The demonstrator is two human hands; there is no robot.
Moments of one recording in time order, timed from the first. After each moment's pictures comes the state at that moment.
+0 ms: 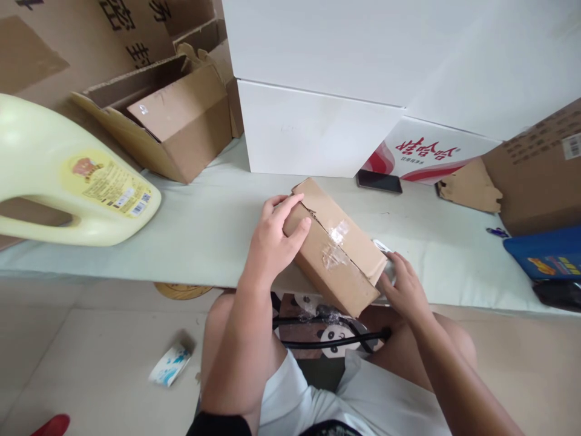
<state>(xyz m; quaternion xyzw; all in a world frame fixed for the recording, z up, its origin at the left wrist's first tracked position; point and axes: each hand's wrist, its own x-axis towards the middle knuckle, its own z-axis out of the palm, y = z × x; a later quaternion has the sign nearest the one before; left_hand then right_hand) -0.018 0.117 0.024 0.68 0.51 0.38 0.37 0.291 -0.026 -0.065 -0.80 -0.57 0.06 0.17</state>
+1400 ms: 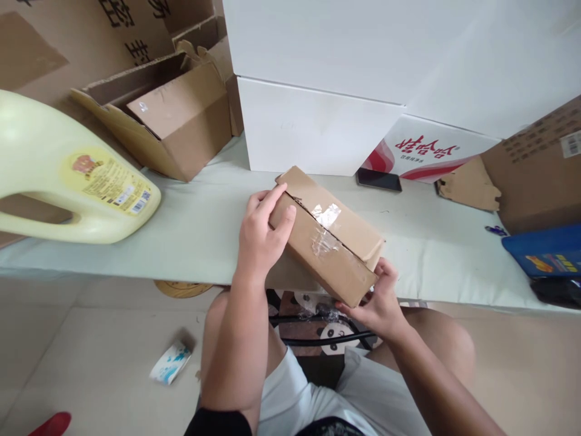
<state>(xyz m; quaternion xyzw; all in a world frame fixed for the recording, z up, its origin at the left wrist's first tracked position) -0.027 0.119 0.026 0.64 0.53 0.45 0.32 0.190 -0.022 -0.013 -0.58 -0.65 0.26 0.41</state>
